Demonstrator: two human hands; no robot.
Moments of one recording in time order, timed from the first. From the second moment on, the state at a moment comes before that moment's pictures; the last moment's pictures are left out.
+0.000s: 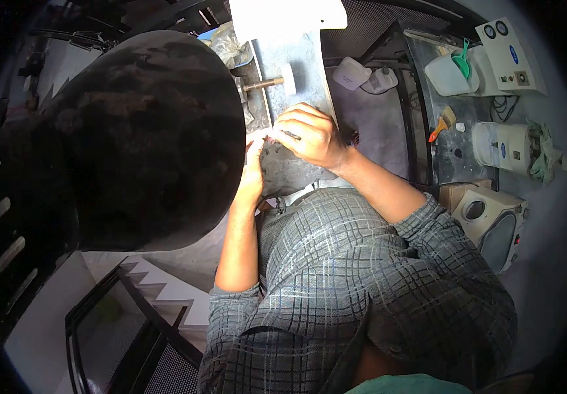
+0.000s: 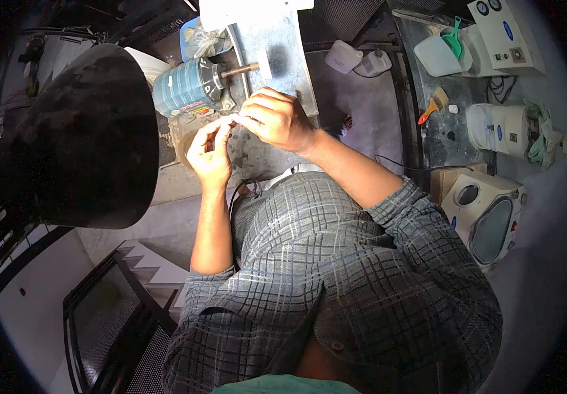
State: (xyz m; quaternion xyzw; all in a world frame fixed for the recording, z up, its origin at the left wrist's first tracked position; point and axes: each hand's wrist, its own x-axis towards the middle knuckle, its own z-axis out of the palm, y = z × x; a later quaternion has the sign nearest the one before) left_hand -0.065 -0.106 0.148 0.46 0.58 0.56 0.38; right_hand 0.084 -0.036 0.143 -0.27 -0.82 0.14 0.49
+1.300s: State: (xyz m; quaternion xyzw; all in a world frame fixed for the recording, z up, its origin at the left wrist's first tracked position) left_hand -0.152 -0.077 0.057 0.48 0.87 0.04 0.15; right_hand 0.131 -0.016 0.088 -0.46 -0.81 0.29 0.21
